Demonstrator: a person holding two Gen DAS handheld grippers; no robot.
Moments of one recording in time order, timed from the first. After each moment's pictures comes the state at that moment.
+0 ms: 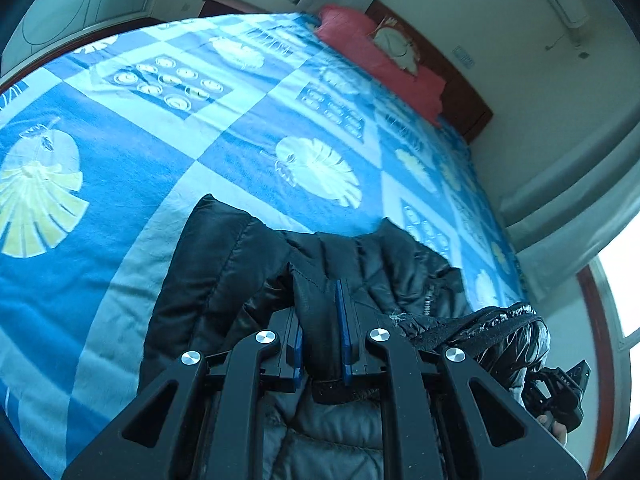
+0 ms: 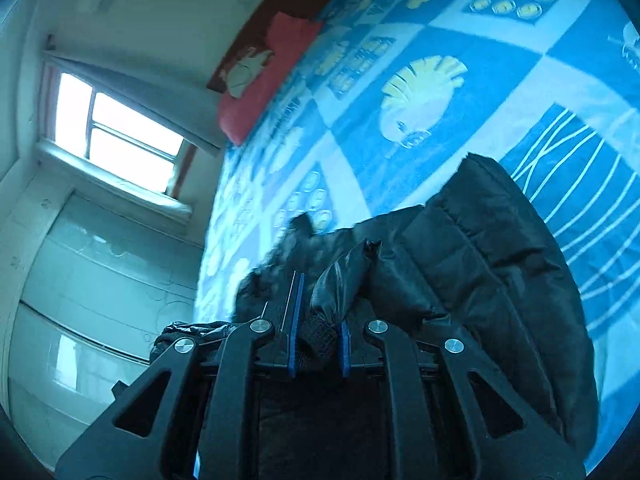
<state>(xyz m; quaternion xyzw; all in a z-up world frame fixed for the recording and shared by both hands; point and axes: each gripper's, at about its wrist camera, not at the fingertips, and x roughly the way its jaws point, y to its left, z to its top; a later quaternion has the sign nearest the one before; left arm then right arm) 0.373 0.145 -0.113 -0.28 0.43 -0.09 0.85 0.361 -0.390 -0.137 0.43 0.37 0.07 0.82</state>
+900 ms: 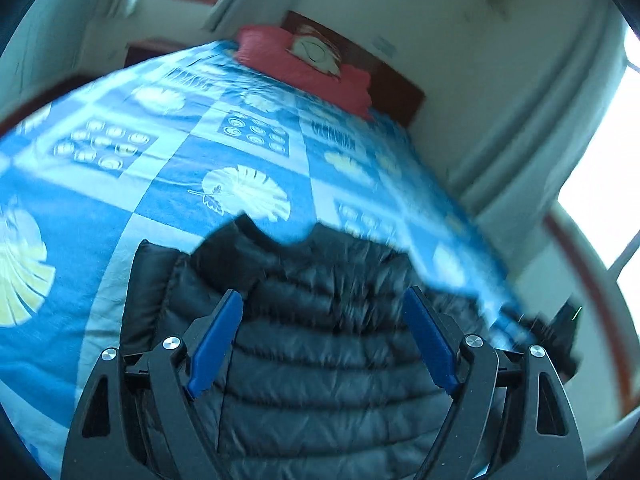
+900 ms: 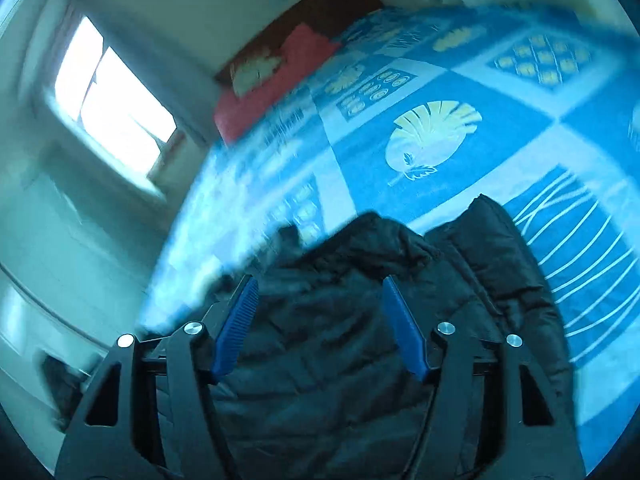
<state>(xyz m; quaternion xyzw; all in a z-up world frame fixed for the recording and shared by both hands) 0.347 0.101 -0.070 -0.17 0.37 -0.19 0.89 0.350 -0.343 -0.106 0.25 0.36 0.03 0.90</state>
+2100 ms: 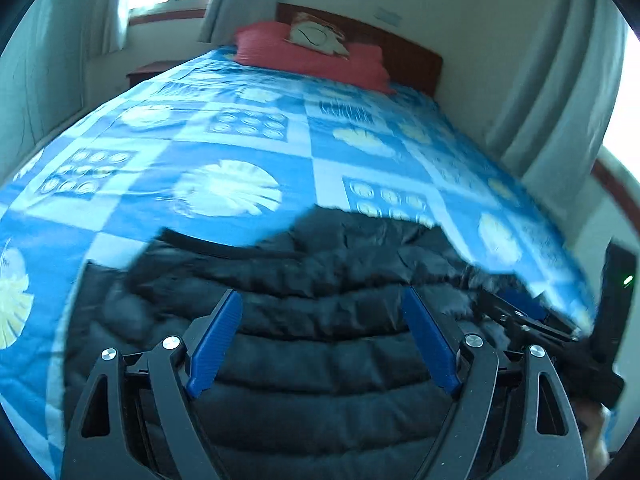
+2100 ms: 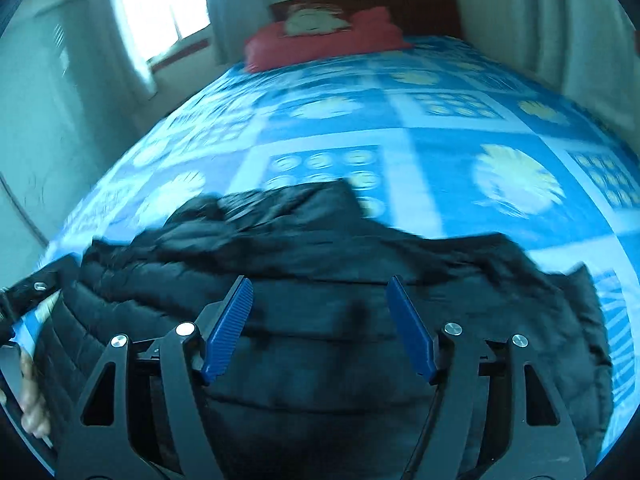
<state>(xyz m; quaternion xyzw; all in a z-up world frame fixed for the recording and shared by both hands) 0.383 0.007 -0.098 -0.08 0.39 -0.13 0.91 0.409 -0.206 -0.131 0.05 0.40 0.06 0.92</state>
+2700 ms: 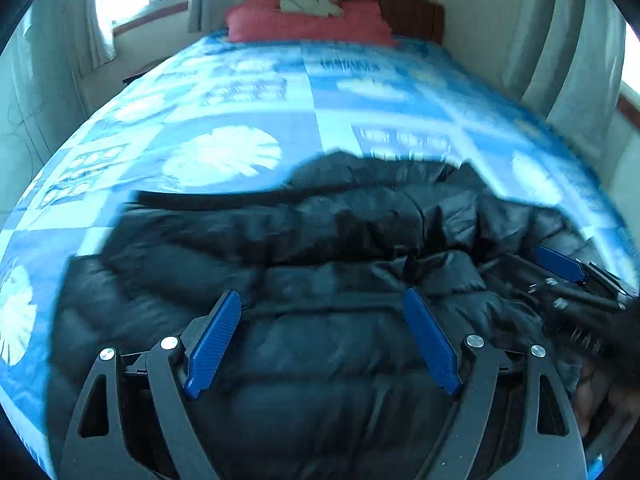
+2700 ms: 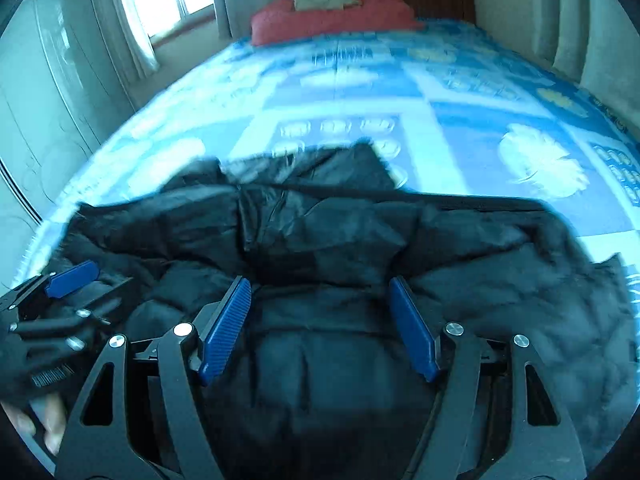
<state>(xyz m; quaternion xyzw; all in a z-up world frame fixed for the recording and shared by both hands) 0.385 -0.006 -0.124 -0.01 0.43 -0.10 0.90 0.402 -0.220 -0.137 0.05 0.41 0.06 0.91</state>
